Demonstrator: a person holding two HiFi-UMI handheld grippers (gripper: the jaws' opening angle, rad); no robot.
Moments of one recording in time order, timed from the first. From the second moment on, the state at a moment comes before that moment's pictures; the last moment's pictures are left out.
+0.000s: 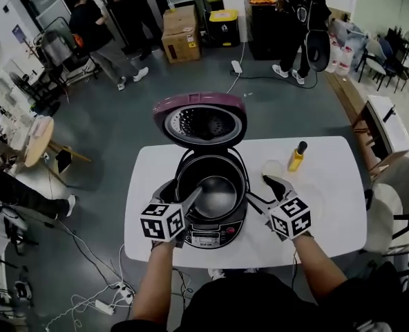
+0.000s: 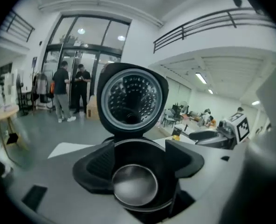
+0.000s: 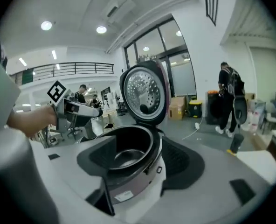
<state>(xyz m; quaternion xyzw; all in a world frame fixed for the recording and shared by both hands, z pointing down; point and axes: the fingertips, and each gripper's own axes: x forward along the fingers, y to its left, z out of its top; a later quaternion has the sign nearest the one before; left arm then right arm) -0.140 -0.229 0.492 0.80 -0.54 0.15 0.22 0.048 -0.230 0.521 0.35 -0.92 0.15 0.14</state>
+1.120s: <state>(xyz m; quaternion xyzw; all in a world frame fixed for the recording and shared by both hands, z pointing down) -0.195 -0.214 0.575 0.69 -0.37 -0.04 0.62 0.004 -0.232 0.577 0.24 -0.68 0.69 -0.03</state>
